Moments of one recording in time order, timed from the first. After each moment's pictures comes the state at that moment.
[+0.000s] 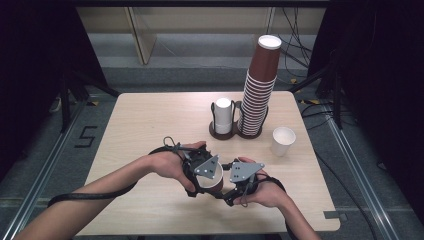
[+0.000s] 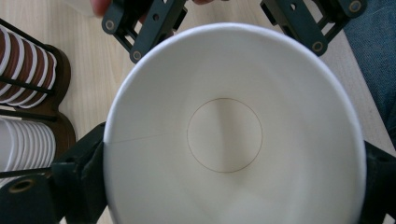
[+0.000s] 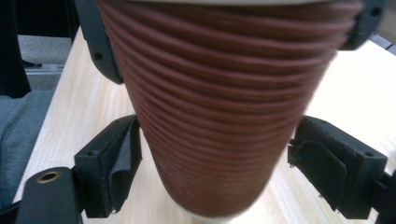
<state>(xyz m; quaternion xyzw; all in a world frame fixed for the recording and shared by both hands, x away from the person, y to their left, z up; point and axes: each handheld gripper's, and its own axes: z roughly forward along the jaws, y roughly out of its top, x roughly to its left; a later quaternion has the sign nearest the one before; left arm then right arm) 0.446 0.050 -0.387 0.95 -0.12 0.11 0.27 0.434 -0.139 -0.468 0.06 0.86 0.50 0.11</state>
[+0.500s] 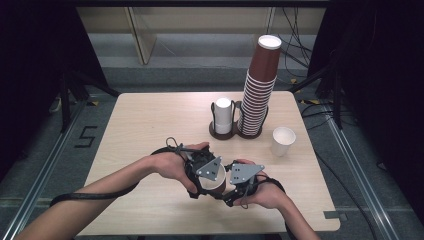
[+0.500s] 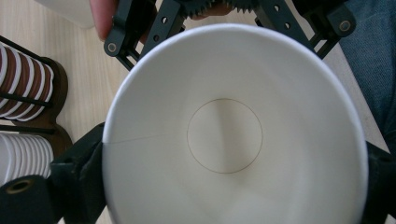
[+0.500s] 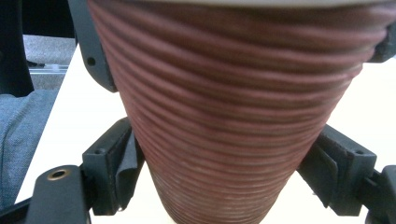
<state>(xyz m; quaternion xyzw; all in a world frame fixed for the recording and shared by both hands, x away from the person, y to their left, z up) 0.443 0.044 -0.387 0.95 -0.13 0.11 0.28 0.431 -0.139 -0.470 0.05 0.86 0.50 0.11</state>
